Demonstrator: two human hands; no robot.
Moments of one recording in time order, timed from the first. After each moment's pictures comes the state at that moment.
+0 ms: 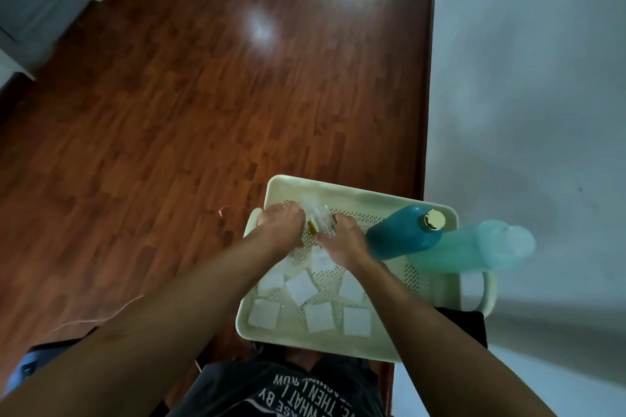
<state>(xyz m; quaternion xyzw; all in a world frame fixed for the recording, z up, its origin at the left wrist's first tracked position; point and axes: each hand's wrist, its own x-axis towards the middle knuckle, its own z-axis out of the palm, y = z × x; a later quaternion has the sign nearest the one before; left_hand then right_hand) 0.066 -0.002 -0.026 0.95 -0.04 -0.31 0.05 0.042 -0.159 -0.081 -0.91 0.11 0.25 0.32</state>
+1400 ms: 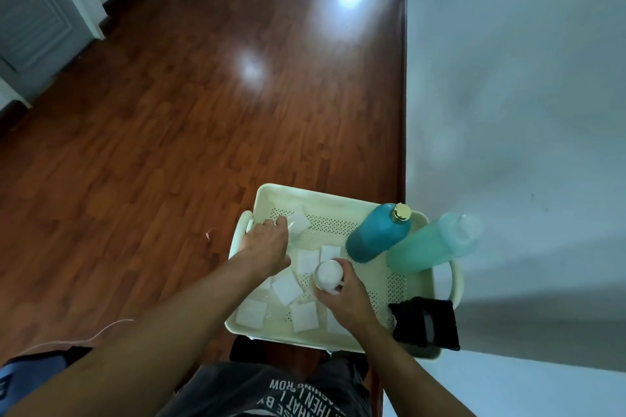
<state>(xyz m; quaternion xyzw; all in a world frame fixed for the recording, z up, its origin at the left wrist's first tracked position) 0.005 -0.002 -0.021 0.98 -0.06 -0.19 0.05 -0.076 -0.204 -0.077 -0.86 0.12 0.17 0.47</state>
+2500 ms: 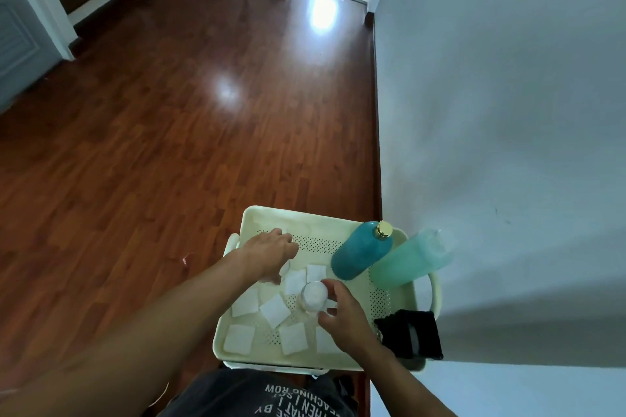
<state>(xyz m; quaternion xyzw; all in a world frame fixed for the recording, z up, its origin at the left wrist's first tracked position) 0.039 0.000 -0.002 0.92 -0.31 -0.22 0.02 -0.083 -0.212 -0.049 -0.89 0.07 0.18 0.41</state>
